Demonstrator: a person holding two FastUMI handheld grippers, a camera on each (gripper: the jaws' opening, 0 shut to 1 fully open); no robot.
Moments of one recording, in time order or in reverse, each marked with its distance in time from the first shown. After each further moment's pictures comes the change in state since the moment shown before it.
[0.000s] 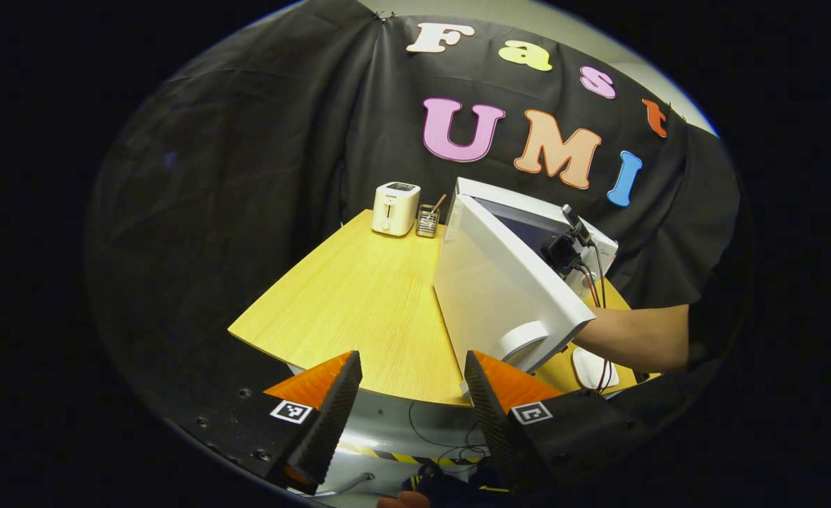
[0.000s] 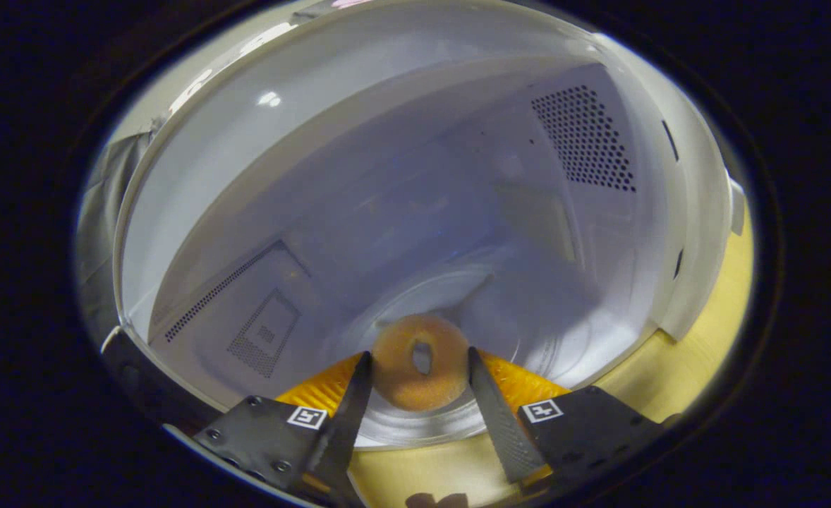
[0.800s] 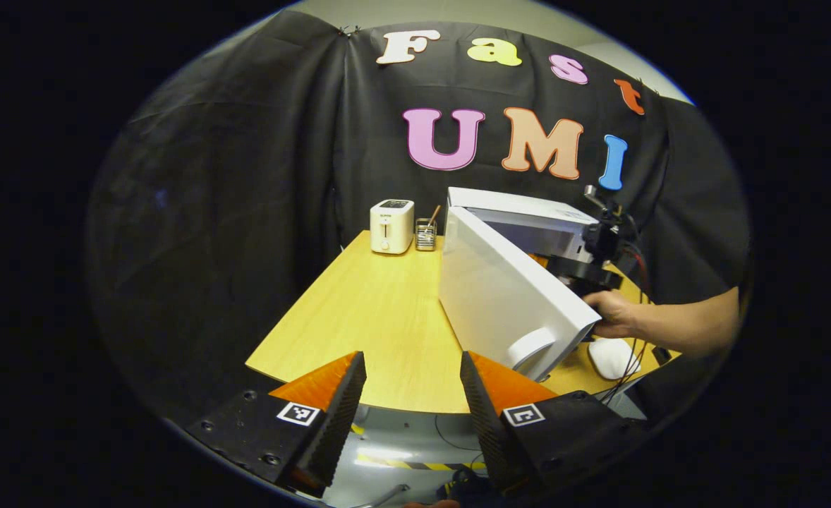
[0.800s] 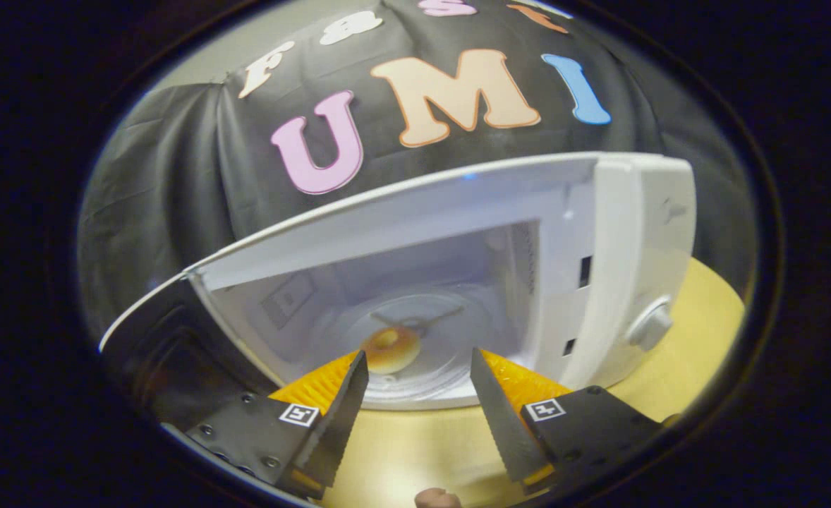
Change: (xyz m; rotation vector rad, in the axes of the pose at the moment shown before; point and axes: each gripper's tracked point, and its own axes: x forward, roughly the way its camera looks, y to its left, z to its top) left arm 0.003 0.014 0.021 0.163 -0.052 0.043; right arm -0.107 -0.035 0.047 -0.307 -0.028 0.126
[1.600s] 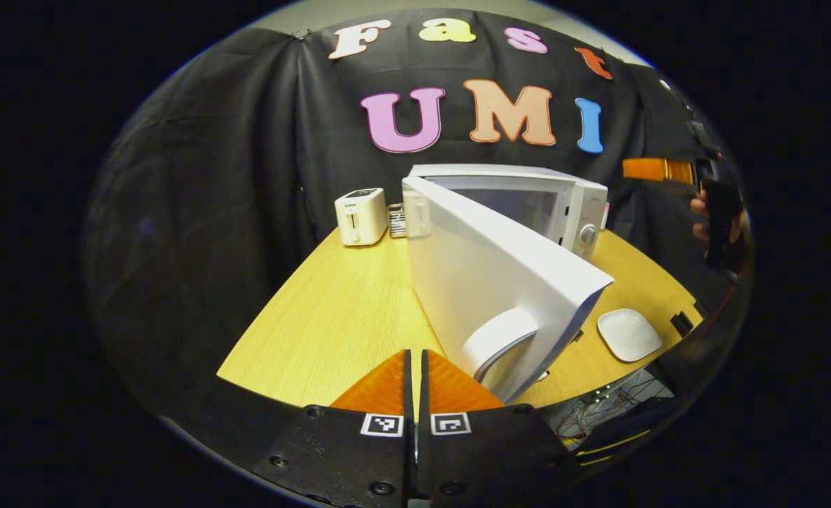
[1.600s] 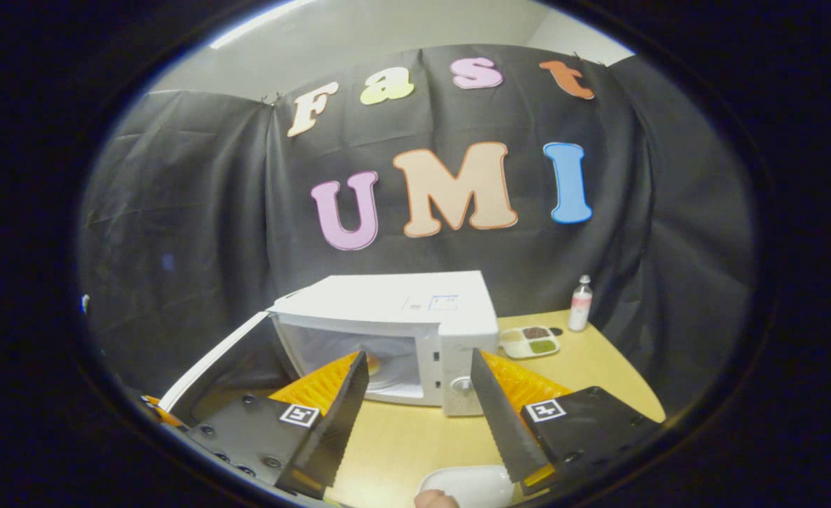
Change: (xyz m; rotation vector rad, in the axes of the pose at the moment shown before) left arm 0.065 -0.068 -0.037 0.143 0.028 -0.043; right arm -0.195 -0.080 0.143 -0.159 -0.181 0.002
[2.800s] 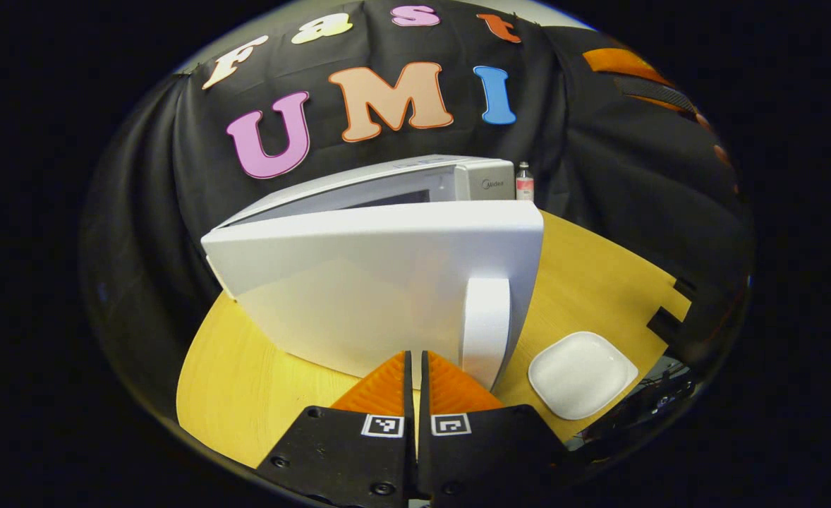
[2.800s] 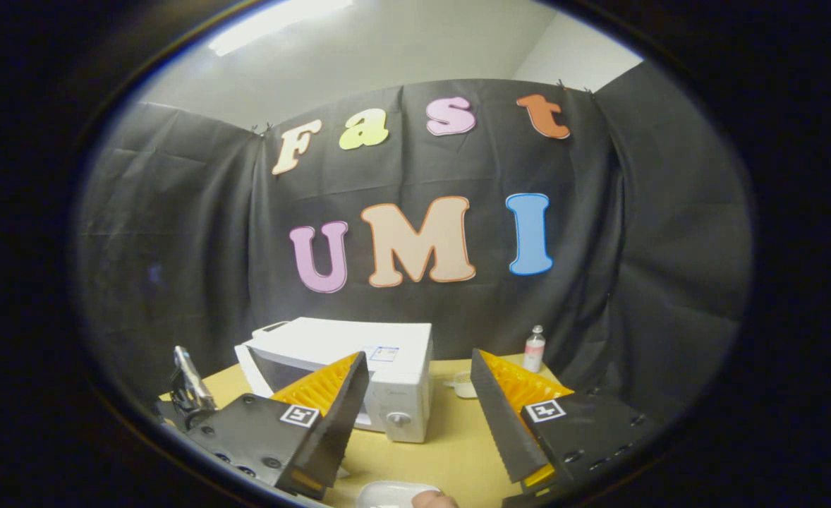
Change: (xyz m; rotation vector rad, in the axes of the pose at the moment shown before) left arm 0.117 -0.199 0.061 0.196 -0.002 -0.260; right arm -0.046 -0.083 0.076 -0.040 -0.151 -0.050
